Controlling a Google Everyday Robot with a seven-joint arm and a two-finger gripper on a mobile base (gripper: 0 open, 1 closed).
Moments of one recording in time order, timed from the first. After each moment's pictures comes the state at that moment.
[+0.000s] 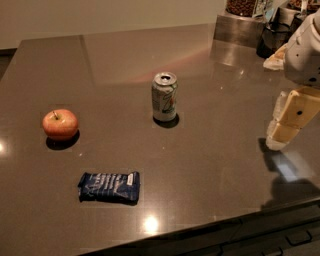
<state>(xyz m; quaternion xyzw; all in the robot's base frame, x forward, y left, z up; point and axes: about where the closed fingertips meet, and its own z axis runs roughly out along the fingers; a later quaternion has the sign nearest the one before) 0.438 -0.217 0.976 -0.60 0.78 -0.03 0.16</state>
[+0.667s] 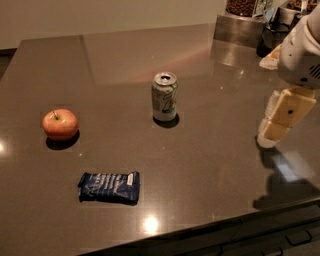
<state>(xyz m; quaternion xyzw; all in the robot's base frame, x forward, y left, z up) 0.446 -0.208 0.973 -0.59 0.79 -0.03 0.17</state>
